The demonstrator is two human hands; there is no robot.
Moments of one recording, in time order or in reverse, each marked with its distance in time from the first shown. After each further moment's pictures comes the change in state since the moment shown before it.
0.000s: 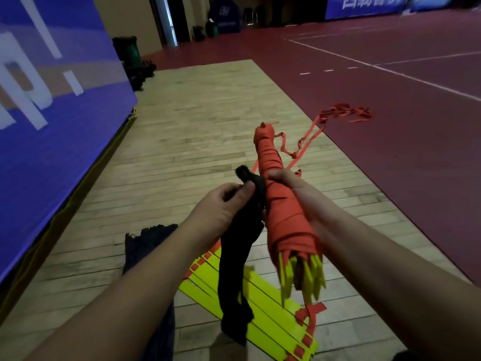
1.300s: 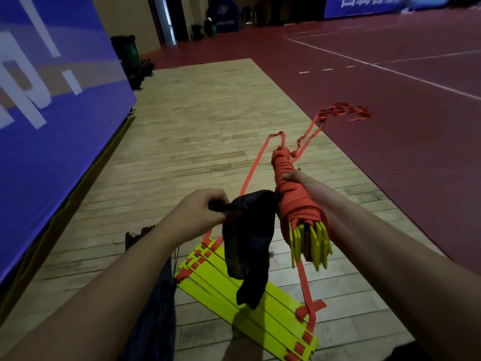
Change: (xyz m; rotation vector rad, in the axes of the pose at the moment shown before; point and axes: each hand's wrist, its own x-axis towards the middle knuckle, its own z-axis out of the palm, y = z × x) left_hand 0.001 0.002 -0.047 0.819 -0.021 0.137; right_hand 0.016 -0.015 -0.030 -0.012 0.168 0.049
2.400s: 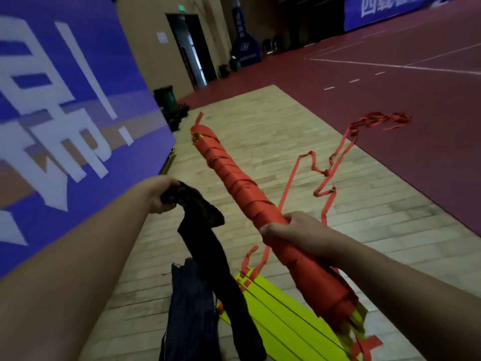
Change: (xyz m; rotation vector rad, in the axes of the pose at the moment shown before) left_hand 0.070 -0.015 -0.160 -0.414 0.344 -0.808; right_hand -0.025 0.011 0.037 -0.842 -0.152 -0.406
